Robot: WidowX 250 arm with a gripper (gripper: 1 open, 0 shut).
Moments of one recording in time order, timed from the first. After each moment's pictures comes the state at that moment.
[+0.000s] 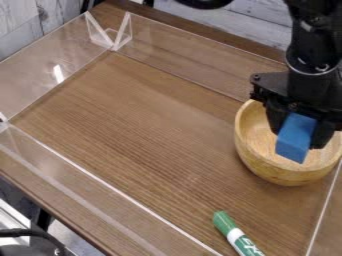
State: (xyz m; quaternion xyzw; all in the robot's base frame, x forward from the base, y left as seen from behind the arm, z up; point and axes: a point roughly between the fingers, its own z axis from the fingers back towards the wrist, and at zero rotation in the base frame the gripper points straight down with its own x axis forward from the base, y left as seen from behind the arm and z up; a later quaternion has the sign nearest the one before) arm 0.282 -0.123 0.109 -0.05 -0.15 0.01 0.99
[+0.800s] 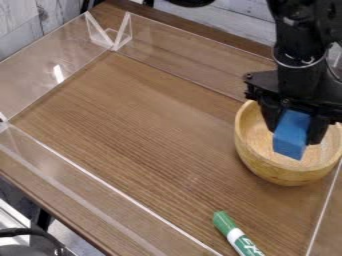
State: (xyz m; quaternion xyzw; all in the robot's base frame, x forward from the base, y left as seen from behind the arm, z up) arm 0.285 -0.114 0.106 -0.09 -0.14 0.03 0.99
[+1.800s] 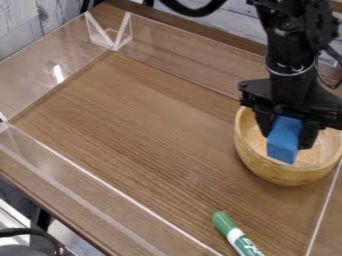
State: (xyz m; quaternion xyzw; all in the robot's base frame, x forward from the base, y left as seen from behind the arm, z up) arm 0.292 -0.109 0.090 -0.09 -0.13 0.03 0.99
